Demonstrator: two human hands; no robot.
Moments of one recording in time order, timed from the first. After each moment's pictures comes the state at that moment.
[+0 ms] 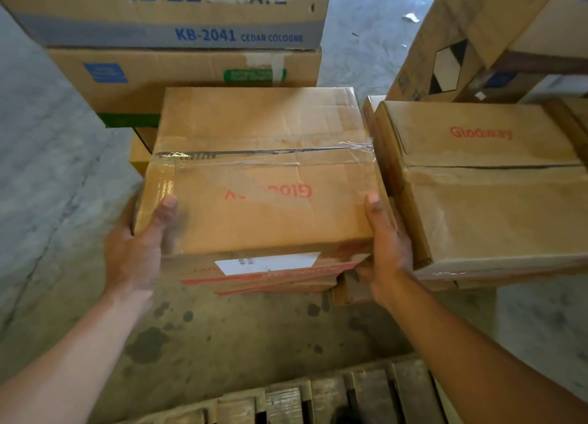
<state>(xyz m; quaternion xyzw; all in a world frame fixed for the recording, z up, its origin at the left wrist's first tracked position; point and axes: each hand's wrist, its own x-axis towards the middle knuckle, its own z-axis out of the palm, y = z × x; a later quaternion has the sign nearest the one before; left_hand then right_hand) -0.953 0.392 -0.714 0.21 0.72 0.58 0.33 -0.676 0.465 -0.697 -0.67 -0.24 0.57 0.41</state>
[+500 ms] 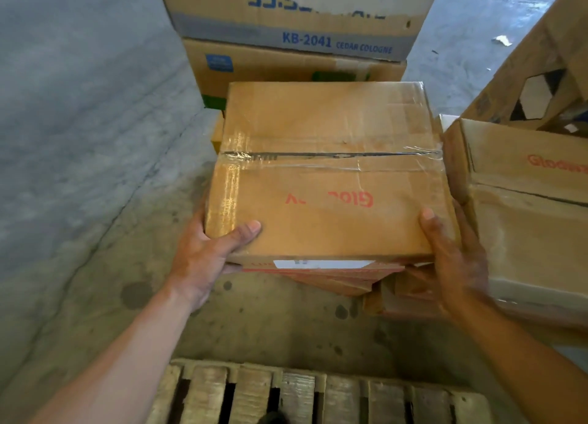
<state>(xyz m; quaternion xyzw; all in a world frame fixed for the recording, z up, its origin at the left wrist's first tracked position) -0.933 0.314 -0.688 0.17 0.67 0.56 0.45 -0.651 0.448 -0.682 -0.61 -0.41 0.55 0.39</state>
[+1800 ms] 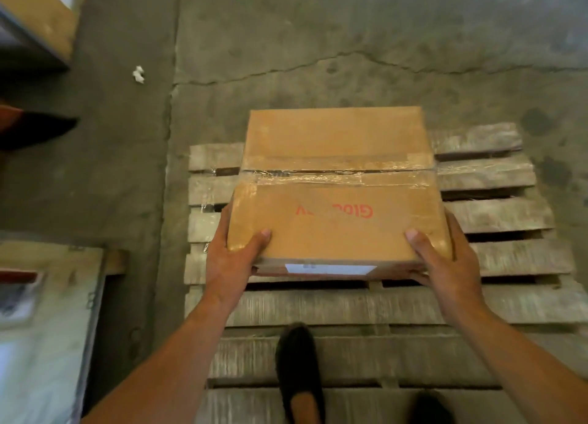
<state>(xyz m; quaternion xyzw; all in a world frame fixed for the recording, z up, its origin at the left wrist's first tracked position) -0.510 -0.552 -0.796 -0.39 0.65 0.65 -0.01 -0.591 -0.262 -0.812 -0.18 -0.73 0.64 -0.15</state>
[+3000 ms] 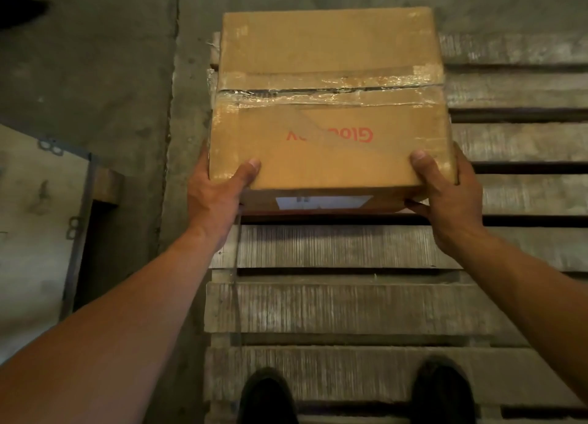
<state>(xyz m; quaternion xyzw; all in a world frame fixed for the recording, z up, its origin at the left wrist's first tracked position) -0.396 -0.704 -0.976 -0.39 0.66 0.63 -0.06 -0.496 -0.423 -0.979 -0.13 -0.74 0.65 -0.12</state>
